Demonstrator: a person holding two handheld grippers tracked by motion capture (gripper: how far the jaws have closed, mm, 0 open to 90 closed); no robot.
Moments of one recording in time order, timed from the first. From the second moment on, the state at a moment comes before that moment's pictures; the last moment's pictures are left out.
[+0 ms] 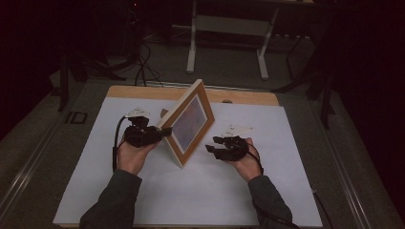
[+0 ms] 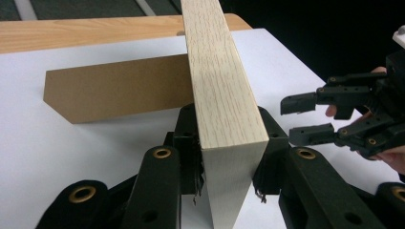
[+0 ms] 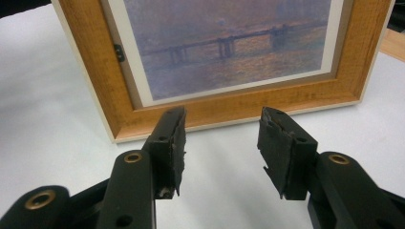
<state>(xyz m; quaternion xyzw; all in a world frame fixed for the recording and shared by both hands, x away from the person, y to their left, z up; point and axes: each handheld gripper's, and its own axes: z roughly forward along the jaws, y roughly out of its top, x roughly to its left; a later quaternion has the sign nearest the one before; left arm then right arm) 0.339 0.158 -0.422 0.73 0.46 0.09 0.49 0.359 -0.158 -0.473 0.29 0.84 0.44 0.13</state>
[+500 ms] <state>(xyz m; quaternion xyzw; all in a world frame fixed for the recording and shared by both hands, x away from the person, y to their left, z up) 0.344 0.177 -0.423 0.75 0.44 0.04 0.50 0.362 -0.158 -0.466 0.29 0.84 0.44 0.14</state>
